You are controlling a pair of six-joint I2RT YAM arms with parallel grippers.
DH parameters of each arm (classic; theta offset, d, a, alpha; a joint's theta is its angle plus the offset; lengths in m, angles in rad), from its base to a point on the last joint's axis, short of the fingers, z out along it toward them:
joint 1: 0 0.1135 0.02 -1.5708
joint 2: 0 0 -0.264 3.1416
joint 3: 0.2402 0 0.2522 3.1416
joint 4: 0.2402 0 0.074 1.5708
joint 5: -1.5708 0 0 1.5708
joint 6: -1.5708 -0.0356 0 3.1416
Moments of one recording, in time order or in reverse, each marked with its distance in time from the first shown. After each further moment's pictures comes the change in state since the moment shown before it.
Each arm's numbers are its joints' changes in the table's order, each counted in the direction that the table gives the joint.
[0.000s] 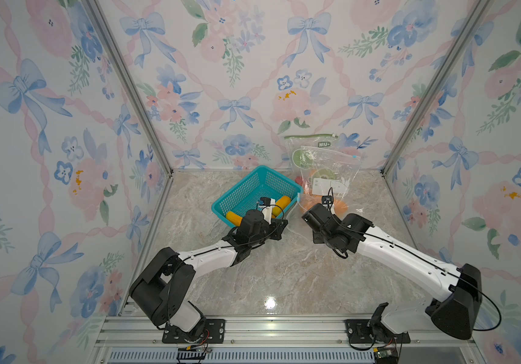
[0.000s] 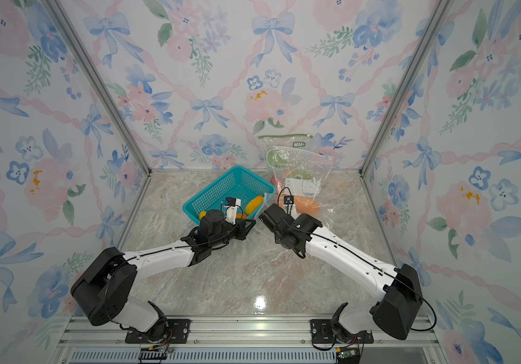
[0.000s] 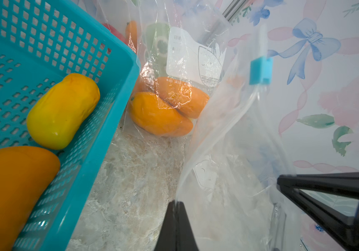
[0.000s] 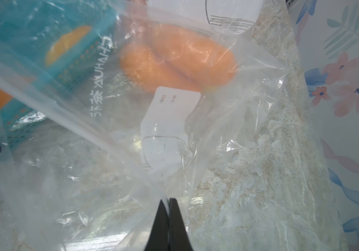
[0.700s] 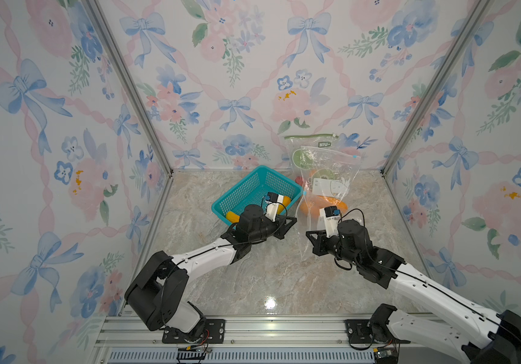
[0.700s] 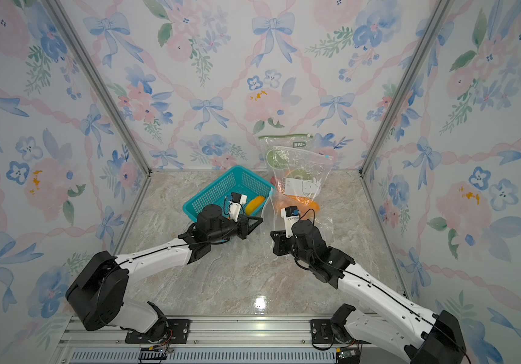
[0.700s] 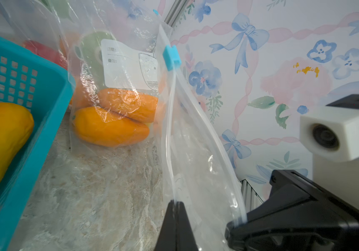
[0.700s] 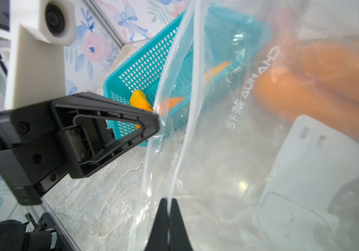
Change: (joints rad) left arm -0.008 -0.055 0.051 -0.003 -0.159 -0.061; right arm -0.100 -0.401 -0.507 -0.715 0.529 0.137
